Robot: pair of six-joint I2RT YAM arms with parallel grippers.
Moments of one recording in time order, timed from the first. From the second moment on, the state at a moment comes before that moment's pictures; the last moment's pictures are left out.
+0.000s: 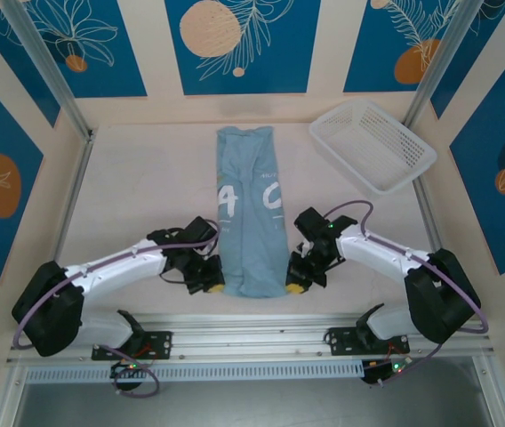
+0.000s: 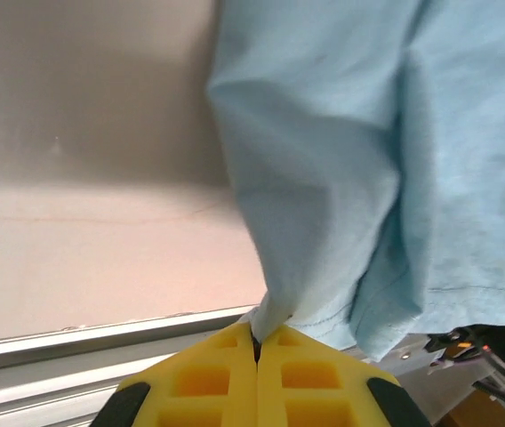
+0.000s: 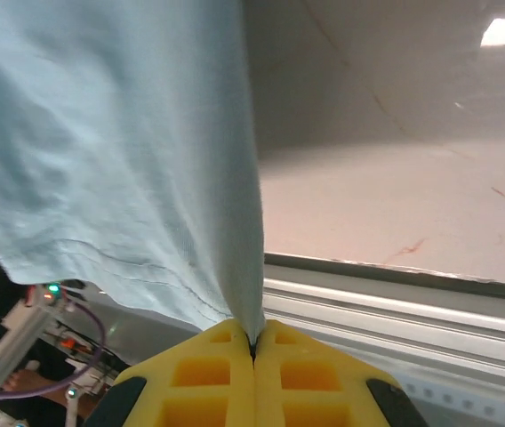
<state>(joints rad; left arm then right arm) -0.76 1.31 0.78 -0.71 0.40 -1.12 0.59 1.36 0.80 -0.93 -0.59 0.92</state>
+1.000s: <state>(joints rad) -0.34 2.13 1.72 -0.71 0.35 -0.94 0.27 2.33 2.03 -1.03 -0.51 0.76</state>
